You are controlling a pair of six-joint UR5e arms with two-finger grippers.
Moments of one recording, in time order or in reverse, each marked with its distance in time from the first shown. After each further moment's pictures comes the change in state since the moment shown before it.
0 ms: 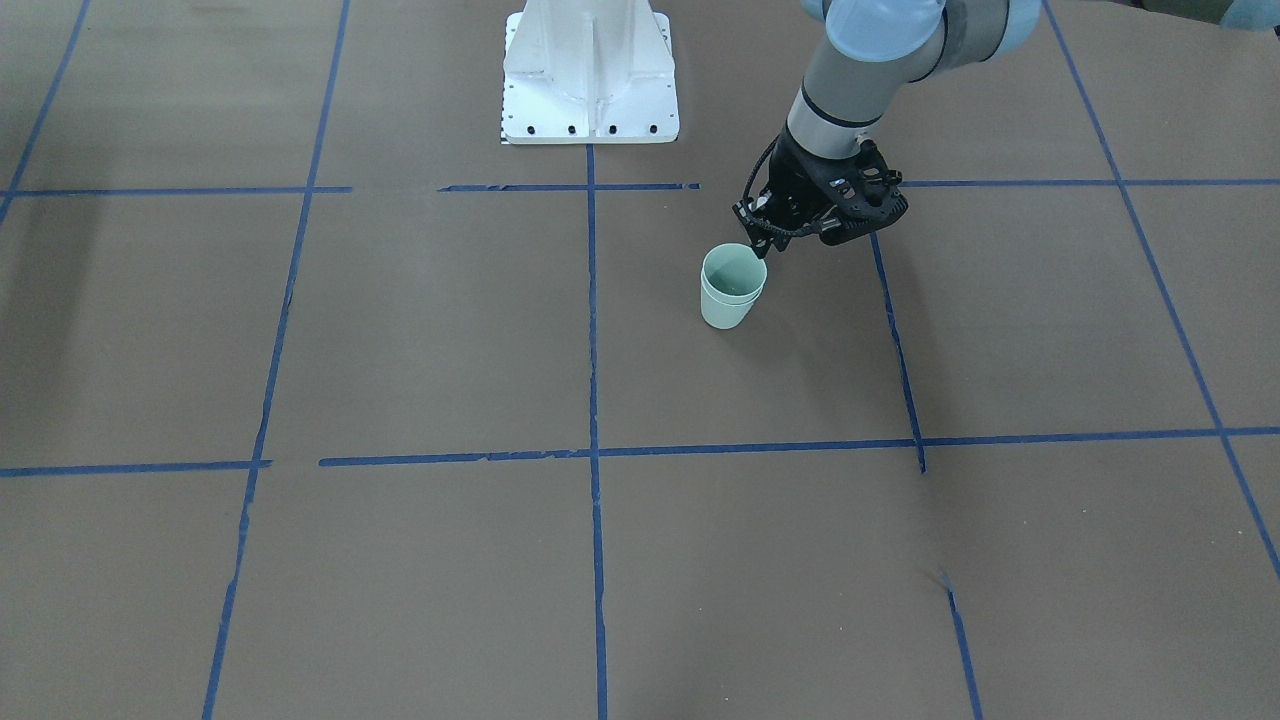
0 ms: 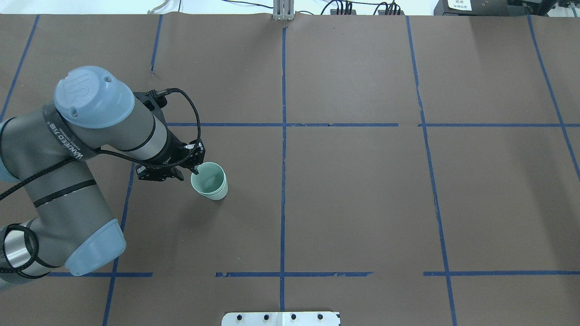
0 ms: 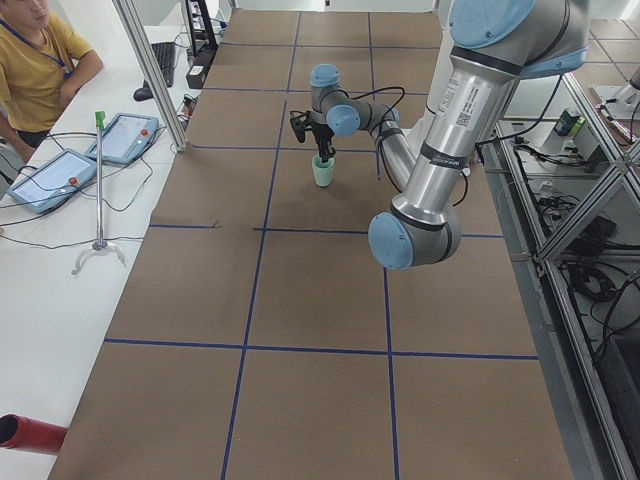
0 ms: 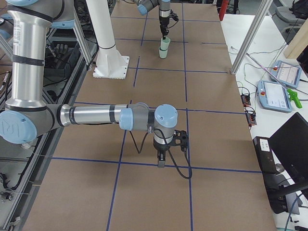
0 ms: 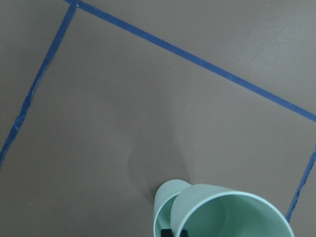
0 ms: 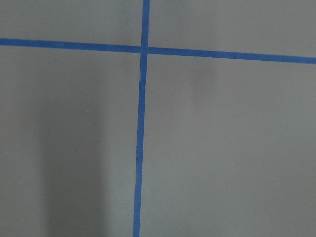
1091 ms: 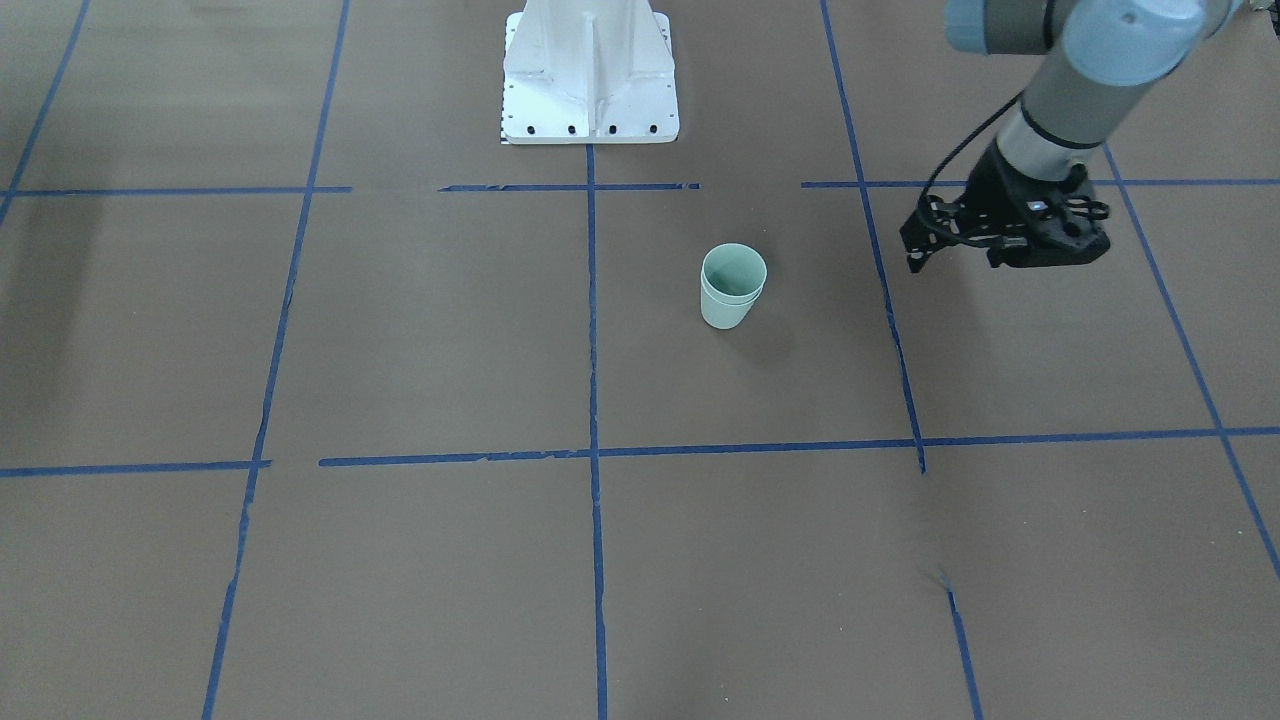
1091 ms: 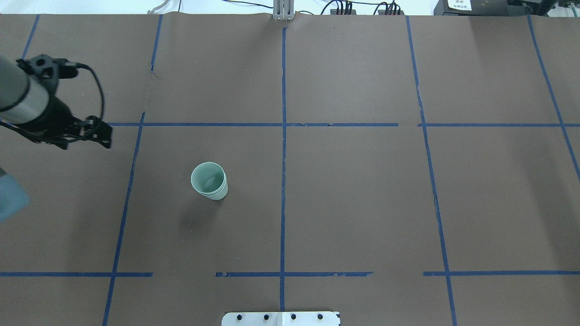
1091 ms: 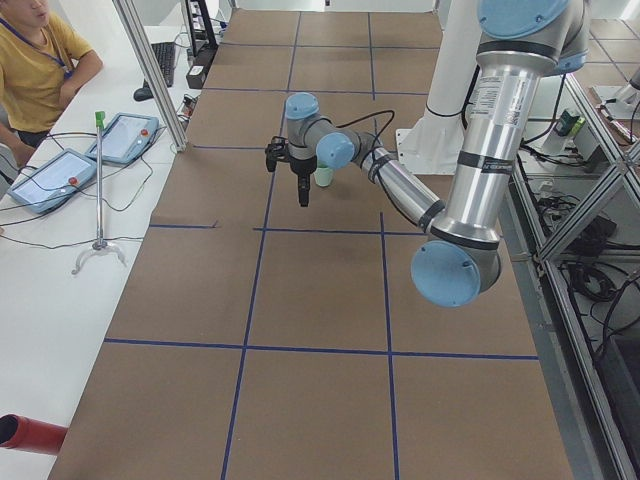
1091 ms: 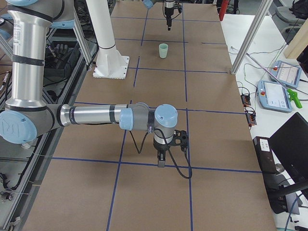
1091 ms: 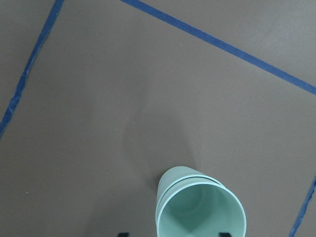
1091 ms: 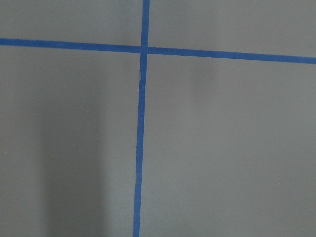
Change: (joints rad) left arm -0.333 0.305 -0.044 -0.010 -0.151 0.789; right arm 0.000 0.000 0.000 0.000 0.000 0.000
